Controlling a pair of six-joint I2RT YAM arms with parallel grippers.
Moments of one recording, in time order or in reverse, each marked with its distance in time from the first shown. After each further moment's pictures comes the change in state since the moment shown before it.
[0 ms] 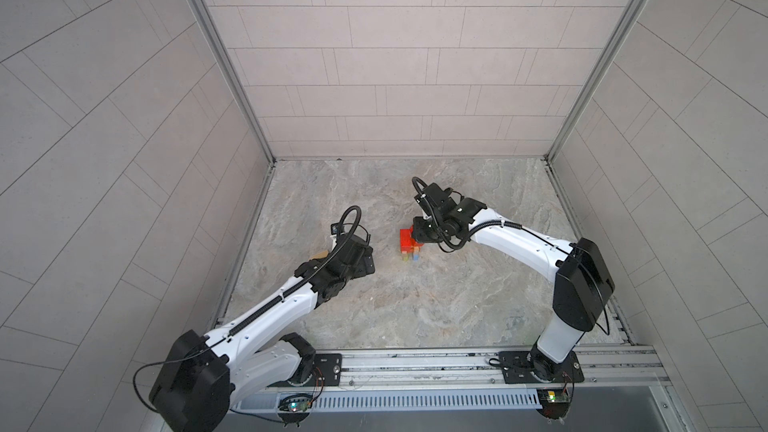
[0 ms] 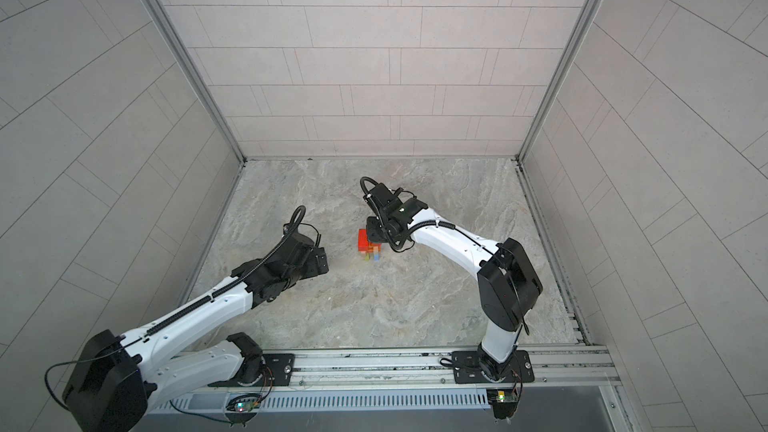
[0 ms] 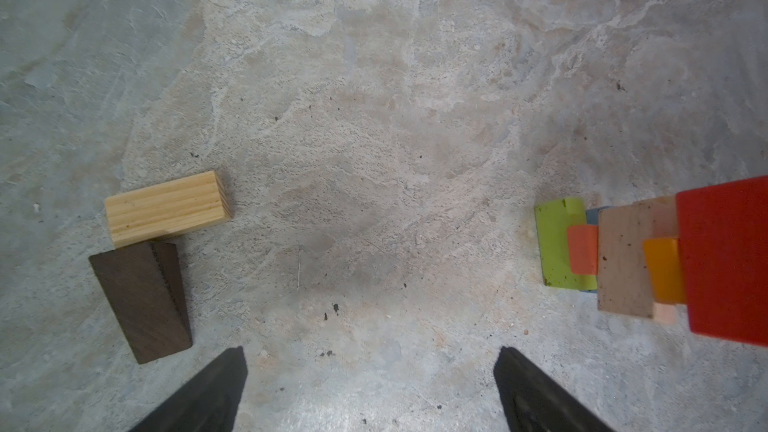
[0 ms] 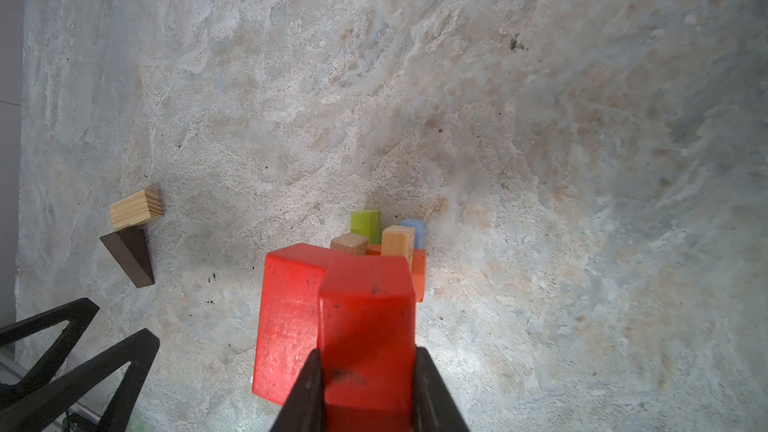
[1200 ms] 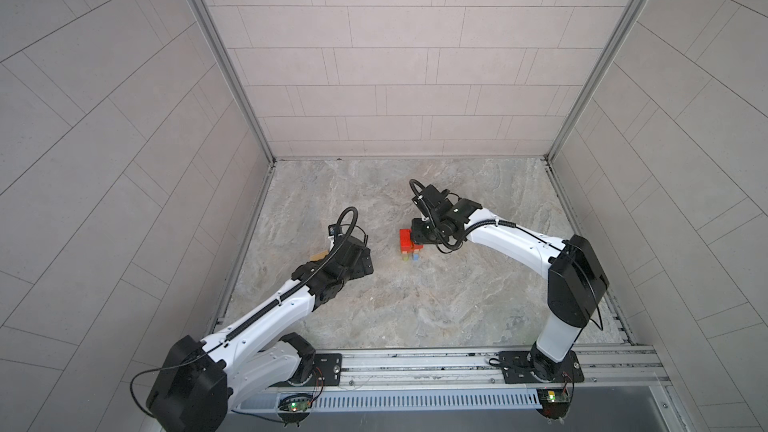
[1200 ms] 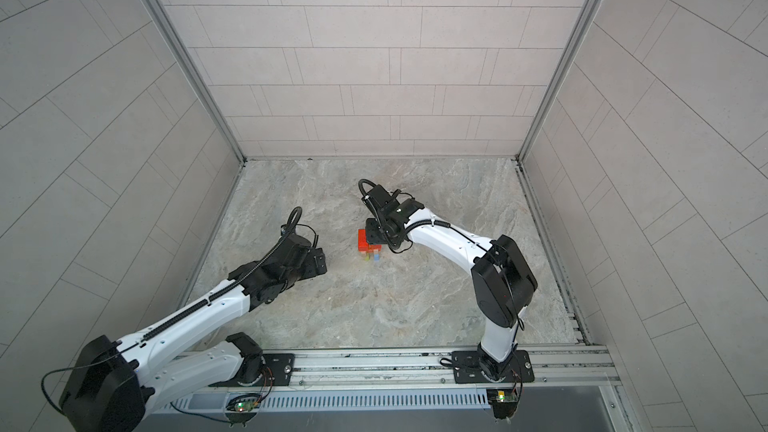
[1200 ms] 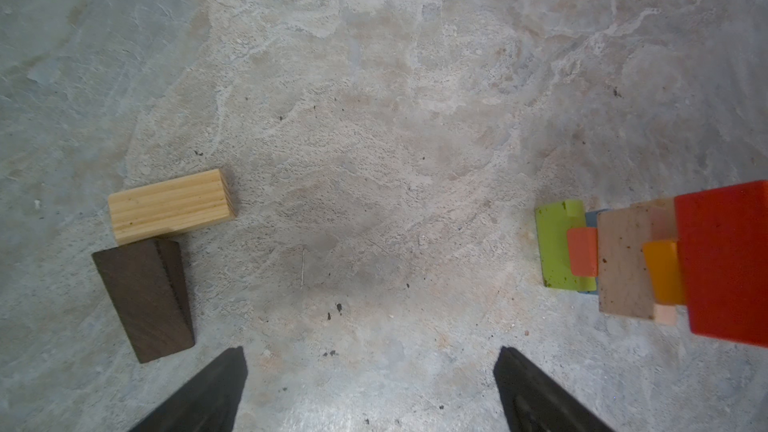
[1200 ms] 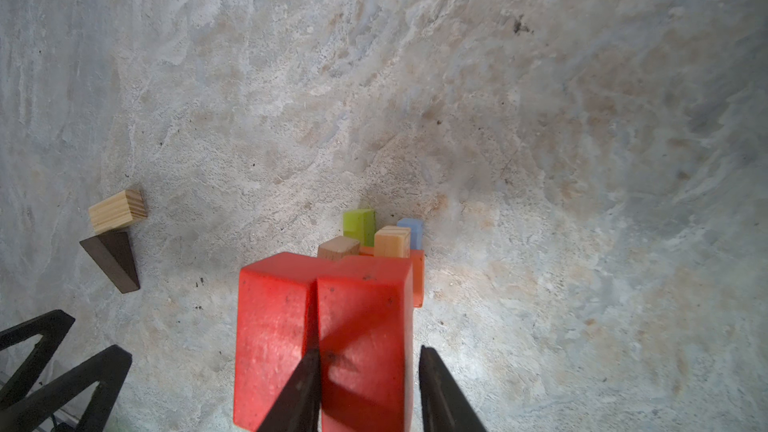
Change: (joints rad) left arm 0.011 -0.024 -0.022 0.014 0.009 0.001; right arm 0.000 0.030 0.000 0.007 0.000 0.009
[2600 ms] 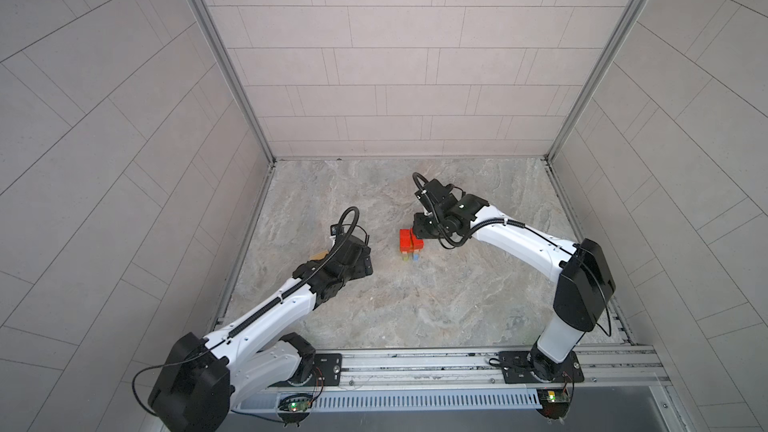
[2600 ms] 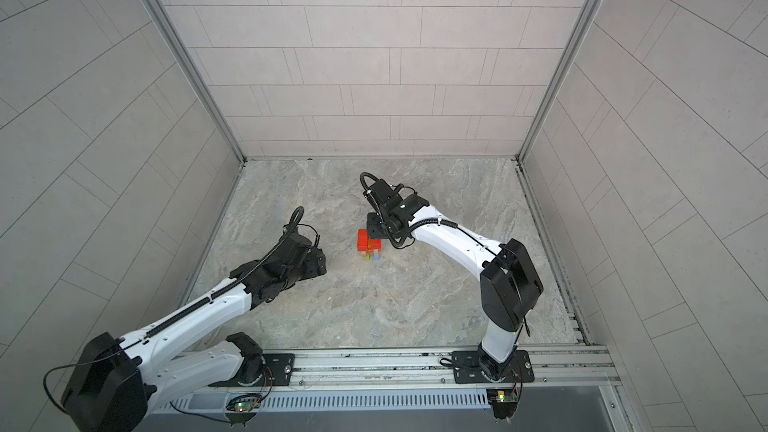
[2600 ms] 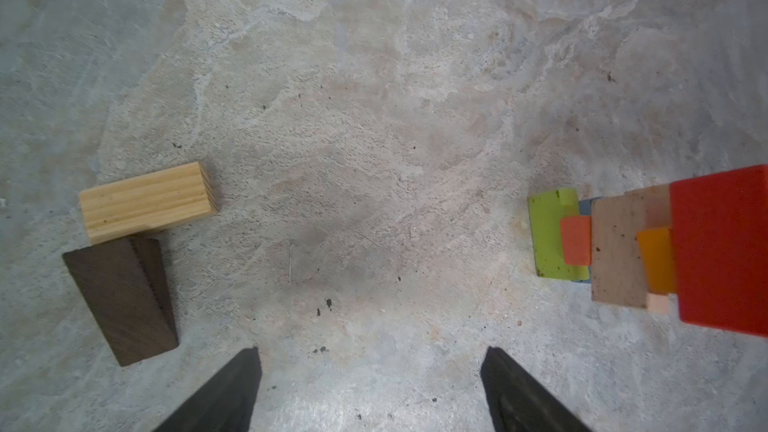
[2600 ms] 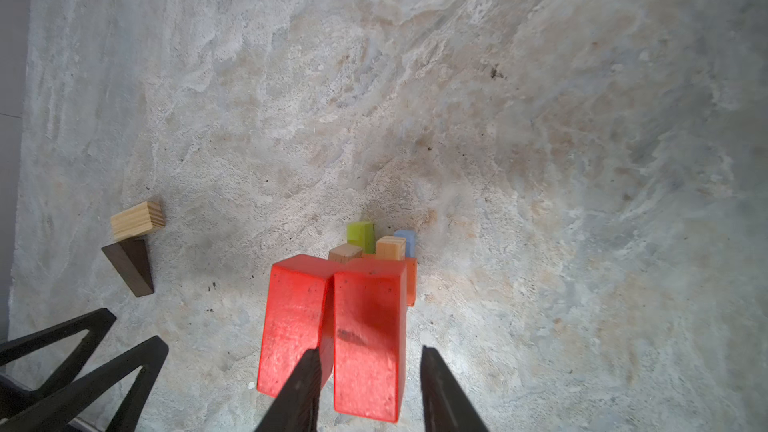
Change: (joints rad) left arm 0.006 0.017 0.010 0.008 0.054 0.020; right arm -0.015 -0.058 0.044 -0.051 0.038 -0.028
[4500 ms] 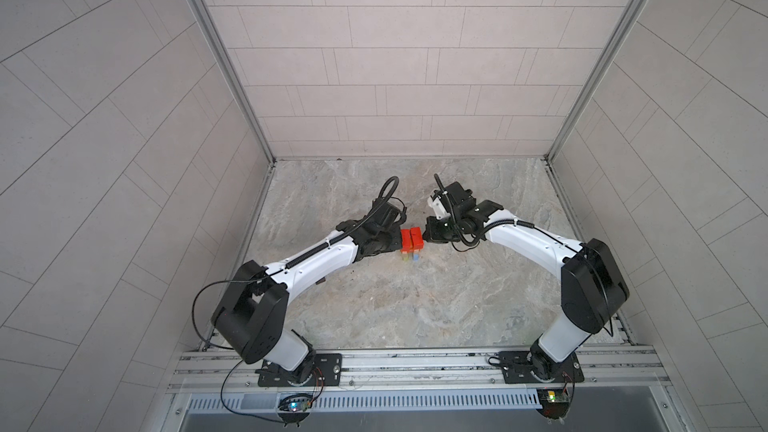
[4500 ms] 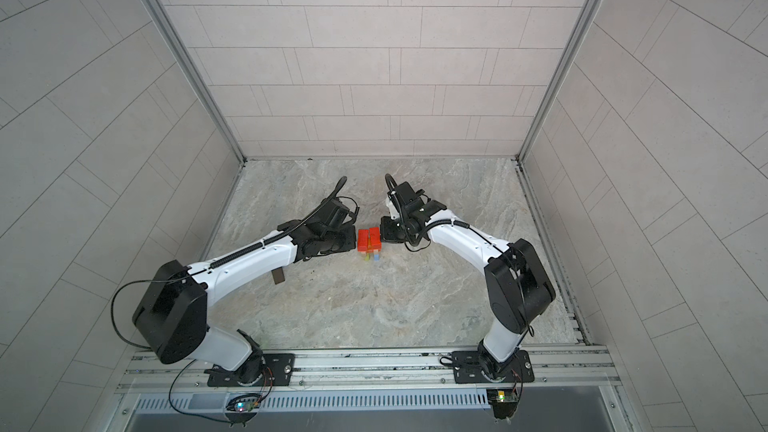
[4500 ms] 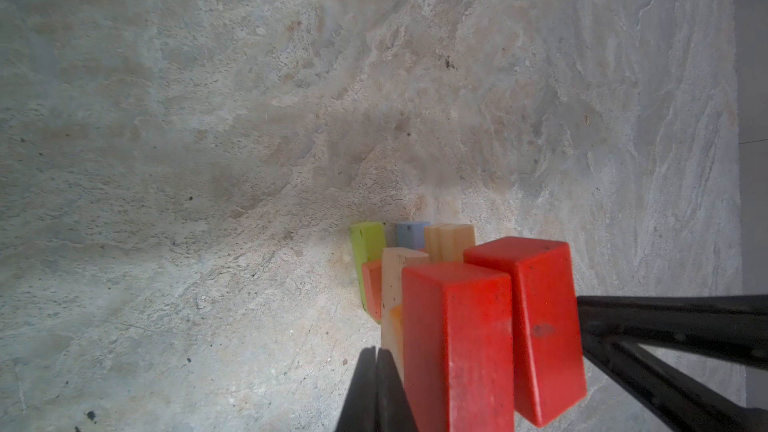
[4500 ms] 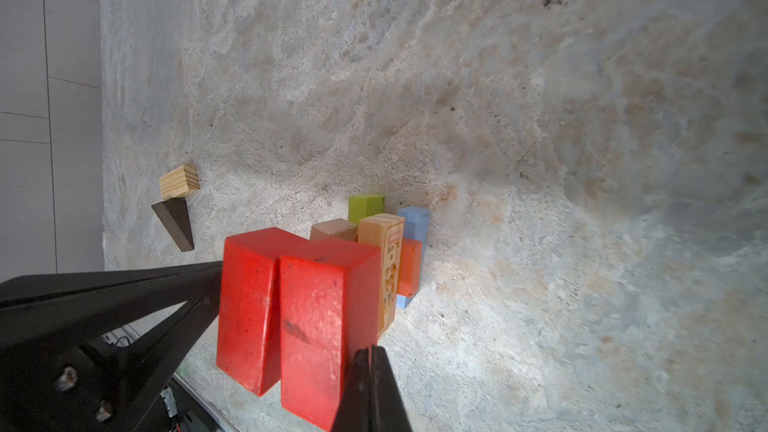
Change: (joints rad) left arm -0.069 0.463 0.428 0.007 0.215 -0.017; right arm -0.130 -0.030 -0.212 0.188 -0.313 -0.069
